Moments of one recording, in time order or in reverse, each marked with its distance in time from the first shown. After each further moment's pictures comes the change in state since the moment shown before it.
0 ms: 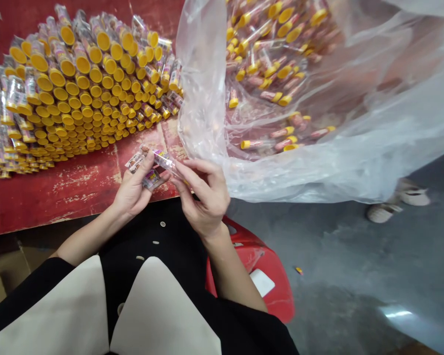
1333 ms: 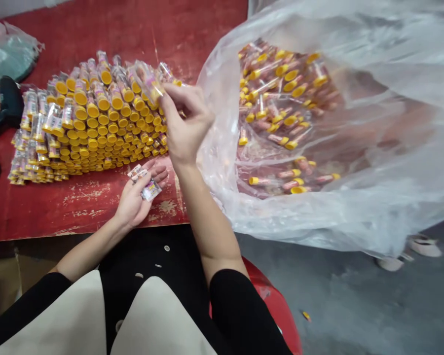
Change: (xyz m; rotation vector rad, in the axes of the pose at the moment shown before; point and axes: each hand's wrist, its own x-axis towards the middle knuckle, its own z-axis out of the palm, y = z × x) left_hand 0.020 0.028 -0.013 -0.072 -0.019 0.134; right_hand 0.155 0.047 0.138 0.285 0.160 0.306
